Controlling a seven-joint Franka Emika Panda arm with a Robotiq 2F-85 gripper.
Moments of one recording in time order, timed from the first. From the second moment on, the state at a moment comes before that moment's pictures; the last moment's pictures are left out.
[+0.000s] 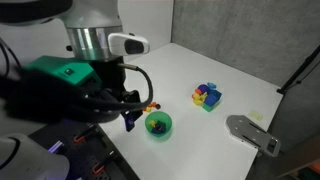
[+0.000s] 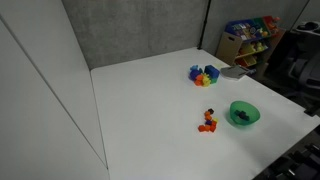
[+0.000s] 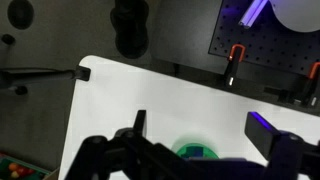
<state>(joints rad) -0.20 -0.76 -0.25 -2.68 -0.41 1.80 -0.44</state>
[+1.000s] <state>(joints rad) -0.06 -0.64 -0.18 -2.69 -0.33 1.91 -0.33</state>
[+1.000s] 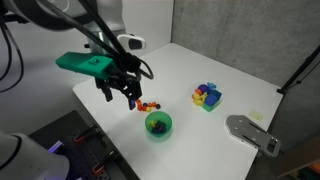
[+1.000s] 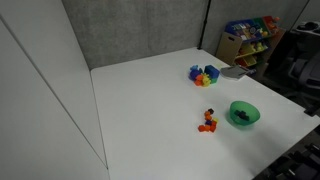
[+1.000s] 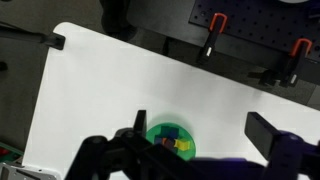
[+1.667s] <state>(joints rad) 0.06 -0.38 -0.08 -2.71 -0.19 2.28 -0.27</state>
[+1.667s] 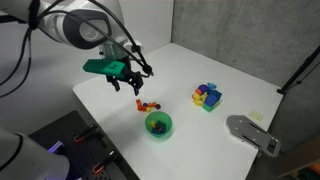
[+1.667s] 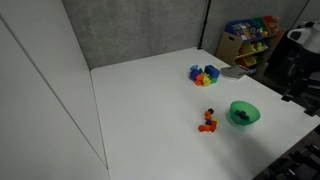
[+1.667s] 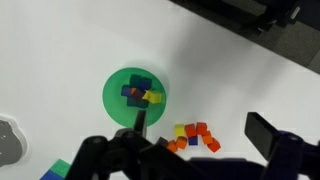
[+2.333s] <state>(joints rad) 0.11 -0.02 -0.04 -2.64 0.02 2.65 -0.41</state>
